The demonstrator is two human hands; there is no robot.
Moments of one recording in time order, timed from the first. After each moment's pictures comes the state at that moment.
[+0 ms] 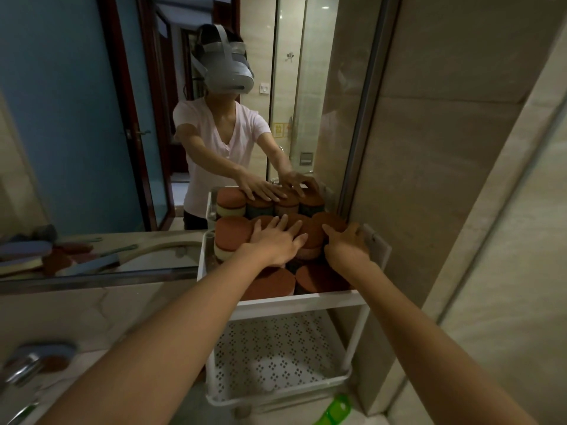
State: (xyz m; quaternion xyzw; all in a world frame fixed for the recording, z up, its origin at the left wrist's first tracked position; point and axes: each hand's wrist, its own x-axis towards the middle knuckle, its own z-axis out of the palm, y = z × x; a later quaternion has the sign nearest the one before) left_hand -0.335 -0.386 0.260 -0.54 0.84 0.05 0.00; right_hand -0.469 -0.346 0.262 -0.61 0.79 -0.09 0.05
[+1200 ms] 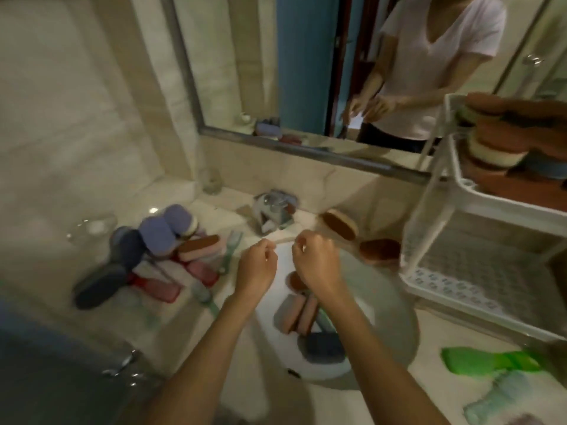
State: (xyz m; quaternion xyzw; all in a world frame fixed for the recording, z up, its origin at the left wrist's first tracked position) left_hand -0.030 -0.113 0.091 -0.83 0.39 0.18 -0.36; right_hand -0.129 -0.158 0.121 -0.81 0.50 -0.22 0.23
